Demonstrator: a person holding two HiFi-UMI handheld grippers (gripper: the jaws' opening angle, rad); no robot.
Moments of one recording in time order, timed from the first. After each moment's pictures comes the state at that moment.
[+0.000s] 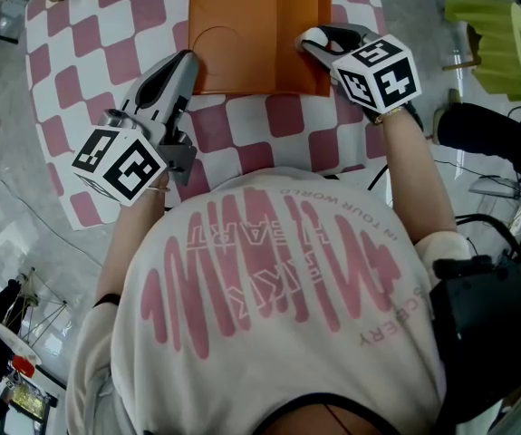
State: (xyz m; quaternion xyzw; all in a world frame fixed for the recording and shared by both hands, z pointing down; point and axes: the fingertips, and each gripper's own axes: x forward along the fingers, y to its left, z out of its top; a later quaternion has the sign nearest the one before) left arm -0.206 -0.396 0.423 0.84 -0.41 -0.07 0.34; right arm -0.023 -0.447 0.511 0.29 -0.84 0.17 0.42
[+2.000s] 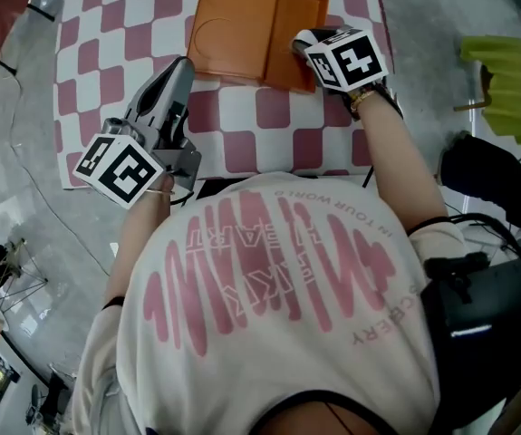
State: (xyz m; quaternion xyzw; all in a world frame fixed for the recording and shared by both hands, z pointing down) left arm -0.190 -0.333 0.372 0.80 -0.49 -0.14 0.31; right arm -0.020 -0.441 0.509 0.28 -0.83 0.16 0.45
